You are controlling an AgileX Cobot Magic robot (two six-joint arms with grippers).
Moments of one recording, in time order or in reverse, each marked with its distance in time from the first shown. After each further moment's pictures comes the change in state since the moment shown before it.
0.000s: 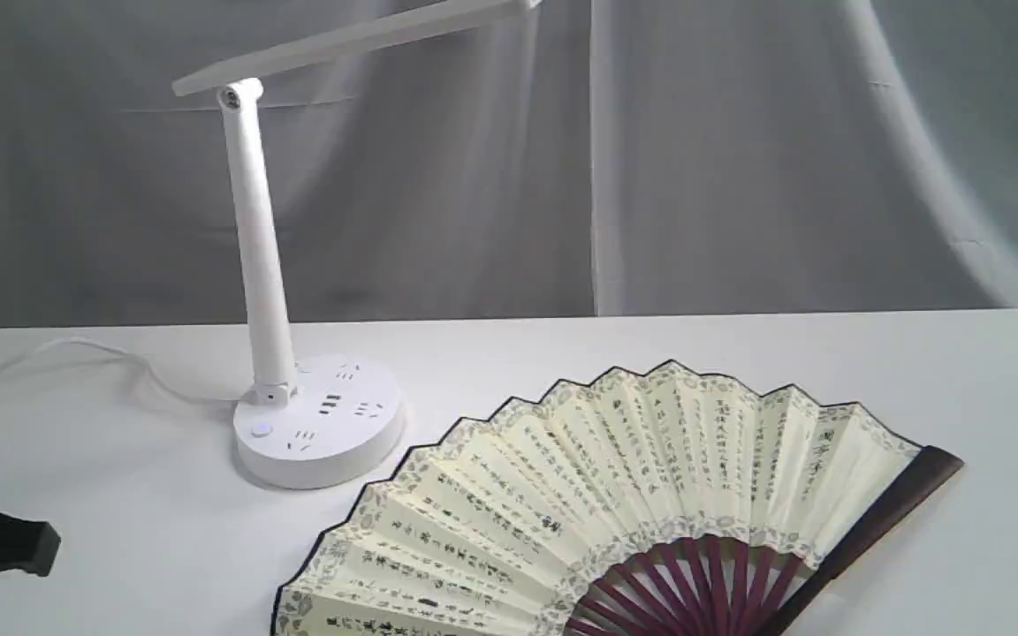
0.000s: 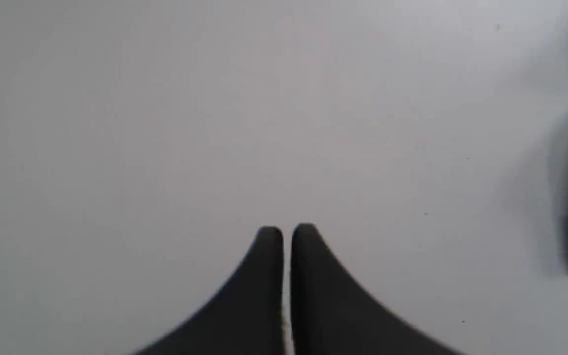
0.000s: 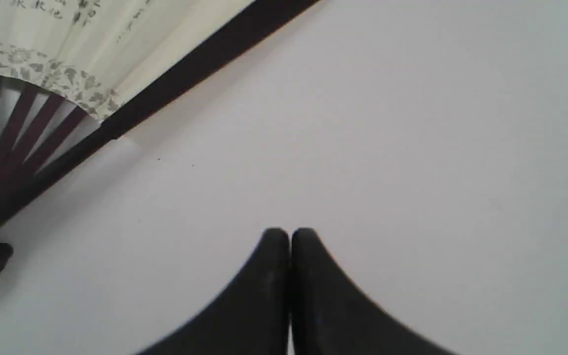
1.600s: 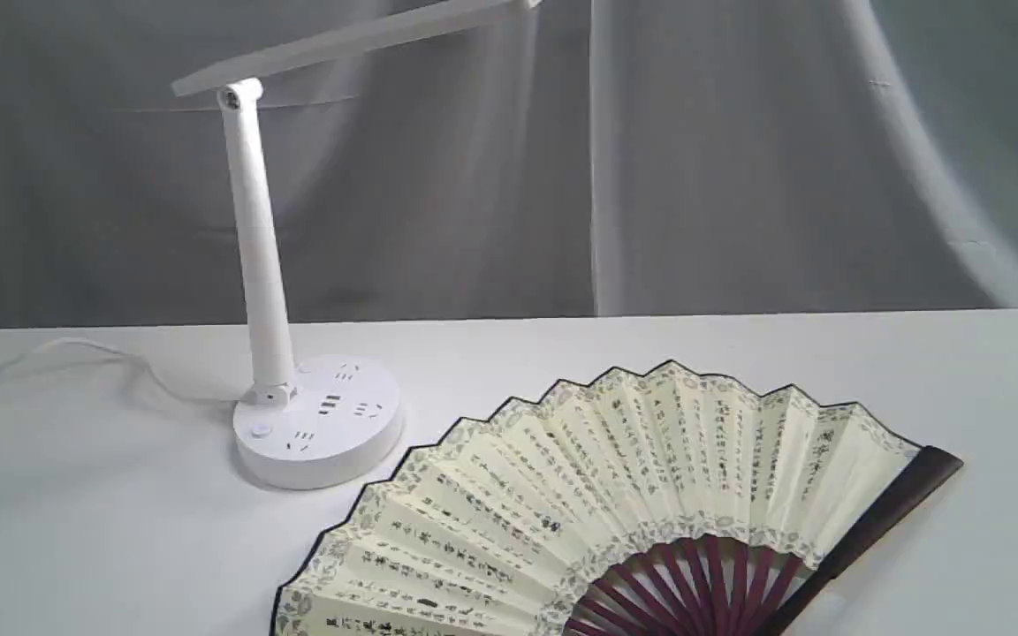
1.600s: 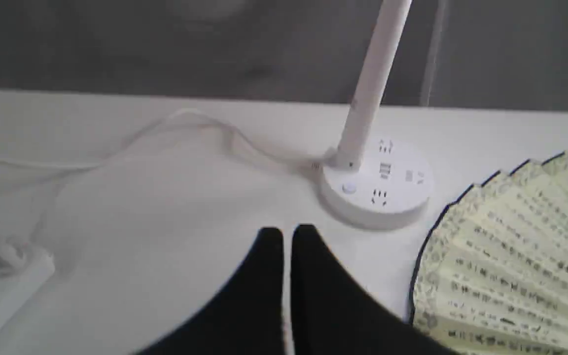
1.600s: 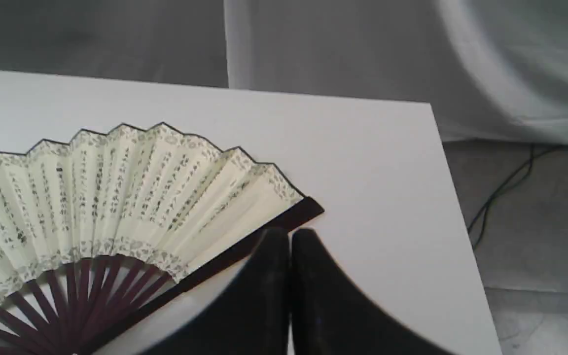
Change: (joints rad) left arm -0.004 -0.900 0.089 -0.026 -0.044 0.005; right arm 0.000 -0.673 0.027 0.069 0.060 -0.043
